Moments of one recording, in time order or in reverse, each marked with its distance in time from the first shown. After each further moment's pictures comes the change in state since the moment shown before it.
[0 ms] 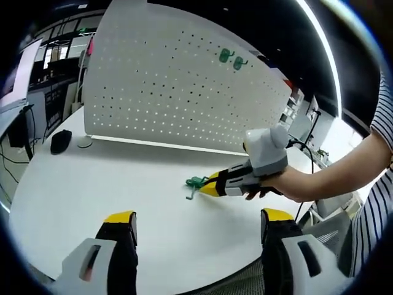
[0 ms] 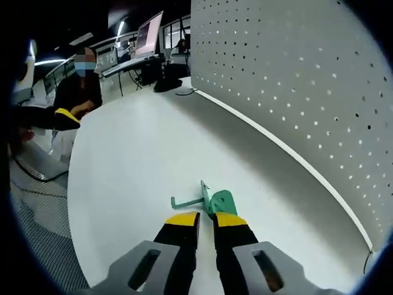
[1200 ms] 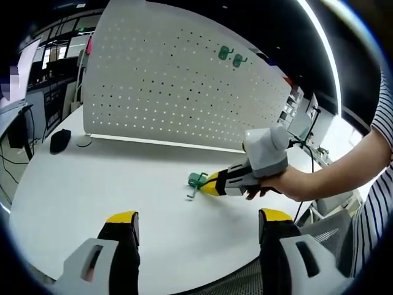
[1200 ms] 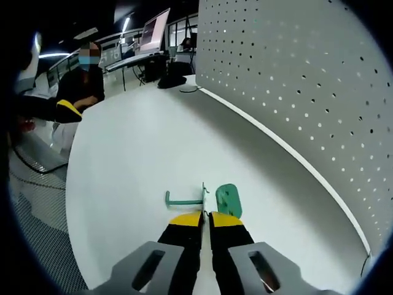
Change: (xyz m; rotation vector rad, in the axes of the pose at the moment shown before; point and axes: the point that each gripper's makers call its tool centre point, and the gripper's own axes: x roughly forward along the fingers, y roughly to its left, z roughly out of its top) left arm 0.001 0.000 -0.003 0.008 0.019 0.000; right arm -0.001 0.004 -0.008 -0.028 0.010 0.003
